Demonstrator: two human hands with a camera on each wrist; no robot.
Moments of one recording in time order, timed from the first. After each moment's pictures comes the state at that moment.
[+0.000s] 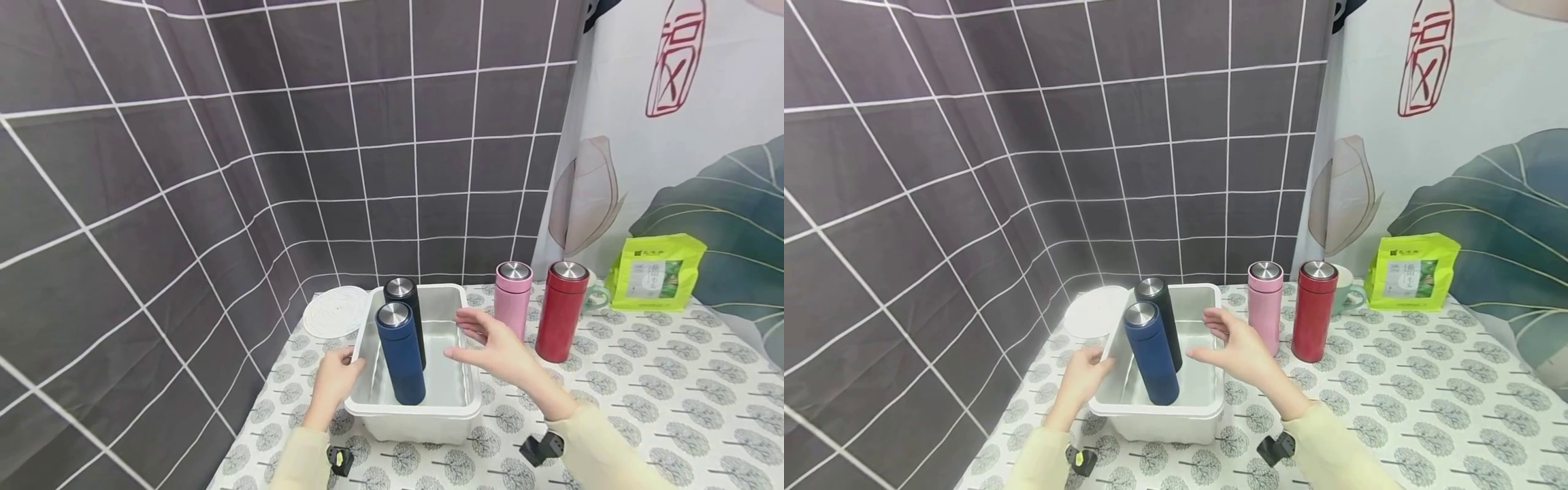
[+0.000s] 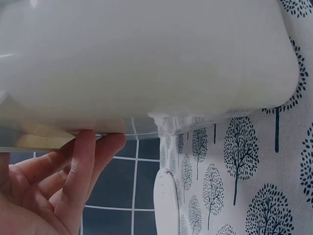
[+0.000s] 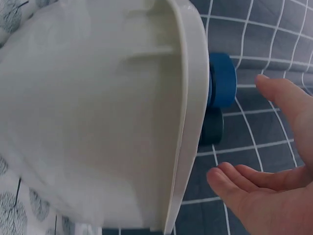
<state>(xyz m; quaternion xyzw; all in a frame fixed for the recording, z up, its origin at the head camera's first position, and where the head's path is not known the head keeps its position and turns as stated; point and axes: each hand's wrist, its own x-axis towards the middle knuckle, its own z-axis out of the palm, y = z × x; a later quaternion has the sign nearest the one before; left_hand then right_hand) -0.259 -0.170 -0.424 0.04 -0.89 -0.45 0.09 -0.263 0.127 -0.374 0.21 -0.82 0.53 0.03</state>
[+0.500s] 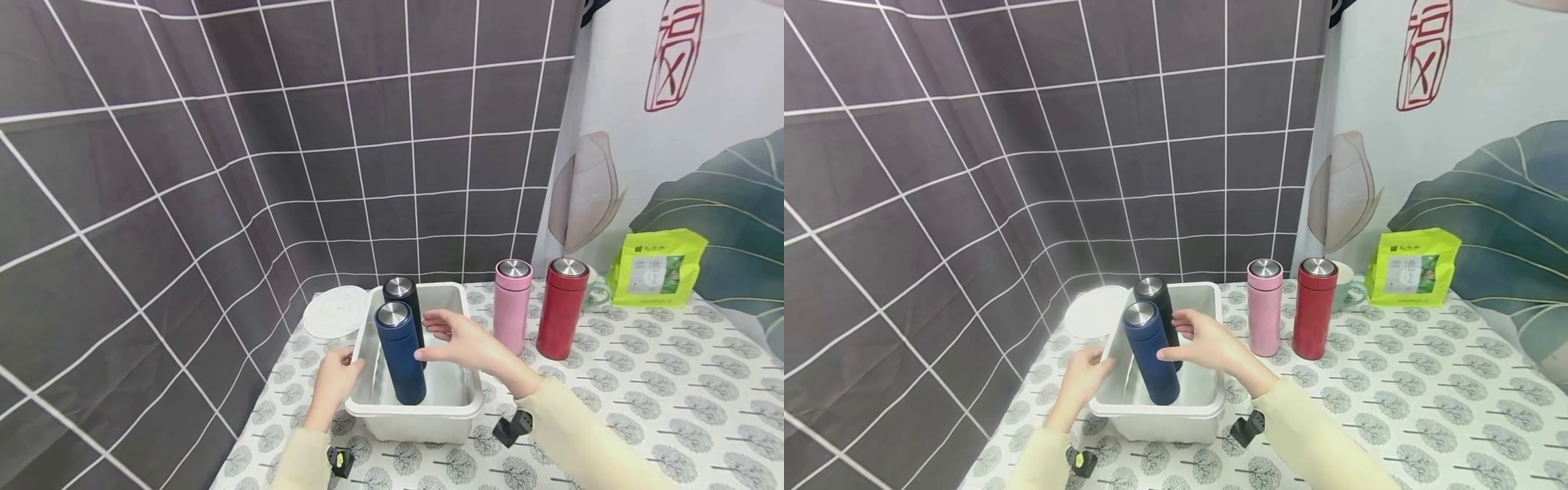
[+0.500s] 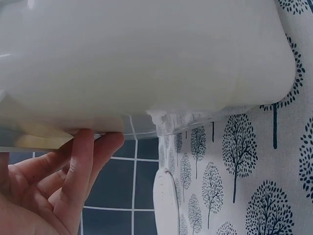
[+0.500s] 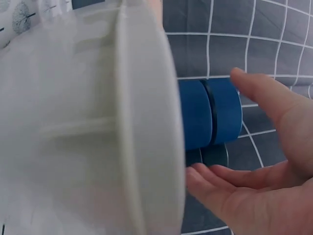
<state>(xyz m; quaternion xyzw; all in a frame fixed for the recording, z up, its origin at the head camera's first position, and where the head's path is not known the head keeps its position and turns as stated) -0.261 -0.170 -0.425 0.04 -0.89 -0.45 0.08 -0.279 0.087 -0.362 0.24 -0.83 0.50 -0.06</state>
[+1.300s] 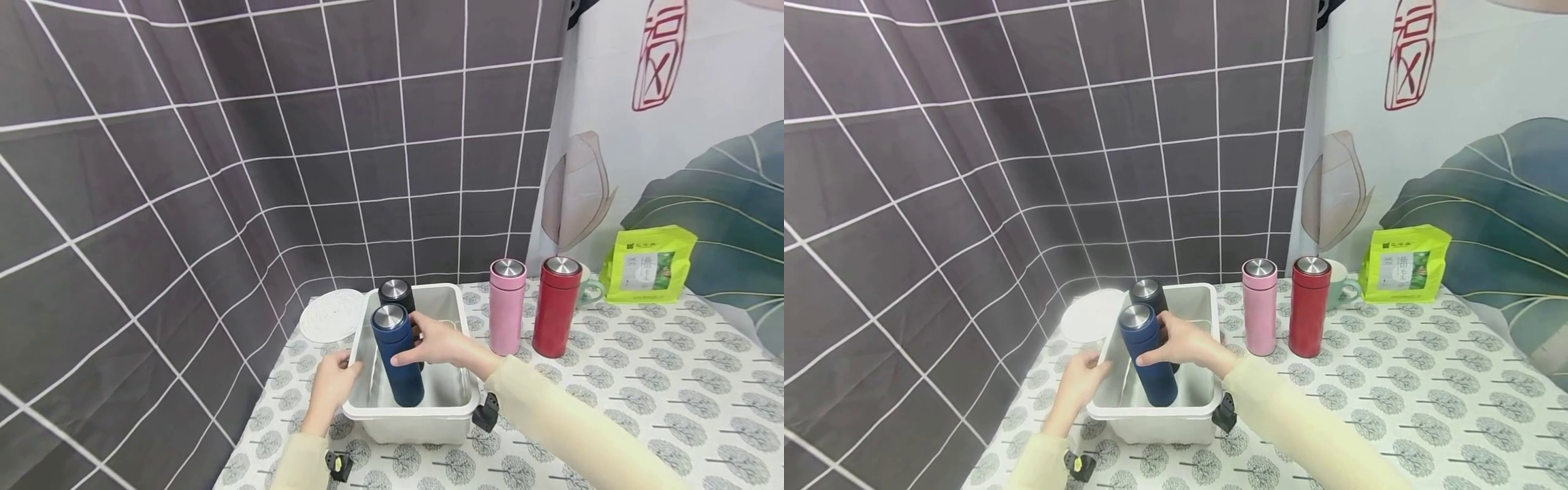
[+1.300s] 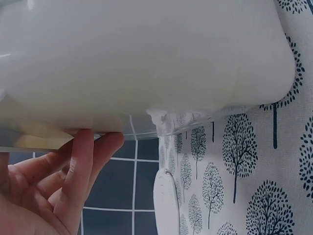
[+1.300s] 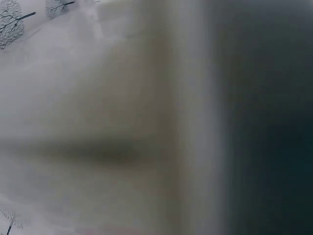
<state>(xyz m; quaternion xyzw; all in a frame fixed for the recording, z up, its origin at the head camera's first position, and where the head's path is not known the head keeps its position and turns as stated) -0.260 -0.171 -0.425 0.03 -0.89 -0.45 0.09 -0.296 0.051 -0.371 0.18 -0.85 0.47 -0.12</state>
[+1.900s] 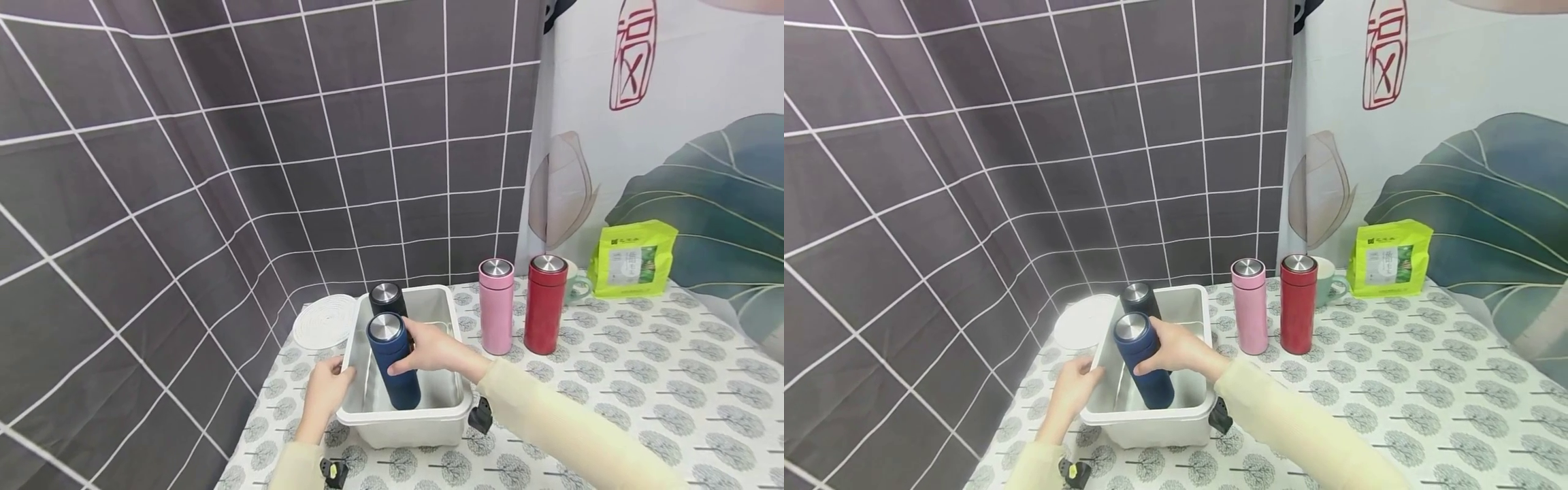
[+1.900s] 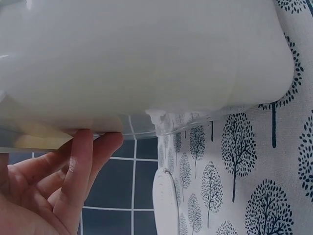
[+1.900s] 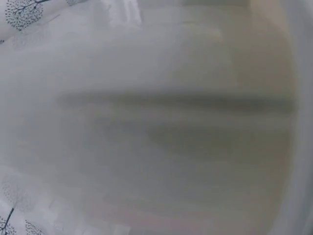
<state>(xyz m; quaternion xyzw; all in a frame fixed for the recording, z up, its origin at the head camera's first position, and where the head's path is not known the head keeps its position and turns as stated) -0.263 -0.170 -0.432 0.03 -0.89 -0.44 0.10 -0.295 0.053 -0.379 0.25 -0.88 0.41 -0.04</state>
